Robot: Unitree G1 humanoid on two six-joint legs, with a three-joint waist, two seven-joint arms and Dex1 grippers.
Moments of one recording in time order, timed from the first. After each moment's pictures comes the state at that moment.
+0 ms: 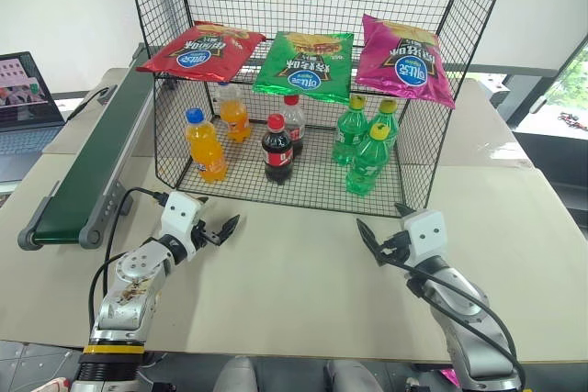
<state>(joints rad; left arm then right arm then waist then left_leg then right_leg) -0.13 0.45 0.10 -0.06 -0.20 0.27 -0.55 0.07 -0.29 0.00 -0.40 0.06 0.25 0.30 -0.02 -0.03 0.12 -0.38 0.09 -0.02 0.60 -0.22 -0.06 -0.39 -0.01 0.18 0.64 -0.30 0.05</state>
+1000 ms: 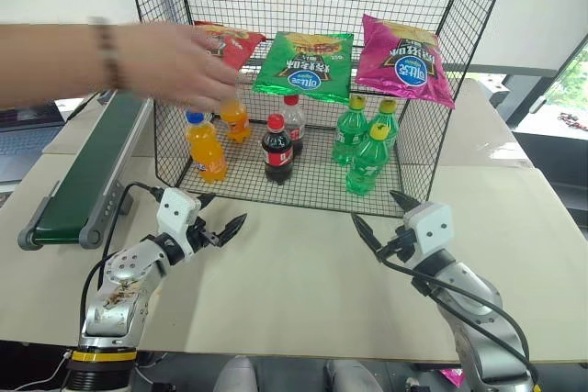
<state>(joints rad) -0.10 0.47 0.12 -0.18 -0.32 0.31 -0.64 0.05 -0.33 0.00 -0.53 0.10 0.25 0.37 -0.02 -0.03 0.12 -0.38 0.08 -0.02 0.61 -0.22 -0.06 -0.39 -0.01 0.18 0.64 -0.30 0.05</state>
